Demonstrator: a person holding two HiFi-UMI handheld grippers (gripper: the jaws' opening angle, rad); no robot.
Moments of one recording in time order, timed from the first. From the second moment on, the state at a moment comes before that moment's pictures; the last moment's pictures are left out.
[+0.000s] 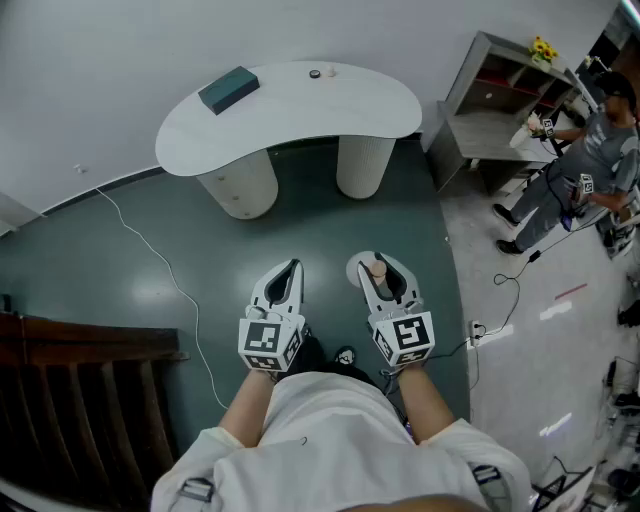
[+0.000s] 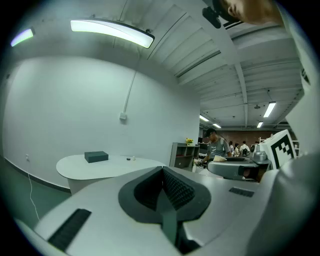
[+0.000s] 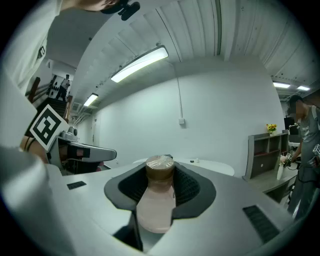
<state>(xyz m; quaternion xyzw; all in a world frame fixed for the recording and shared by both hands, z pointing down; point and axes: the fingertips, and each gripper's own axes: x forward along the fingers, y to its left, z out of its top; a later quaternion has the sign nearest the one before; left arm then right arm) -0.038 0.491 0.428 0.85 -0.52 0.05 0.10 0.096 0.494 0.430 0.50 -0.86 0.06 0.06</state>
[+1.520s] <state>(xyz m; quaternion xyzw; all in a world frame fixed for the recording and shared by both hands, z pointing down) -0.140 0.347 0.453 0.86 -0.50 0.04 0.13 0.005 0.356 0.440 0.52 -0.85 0.07 0.08</state>
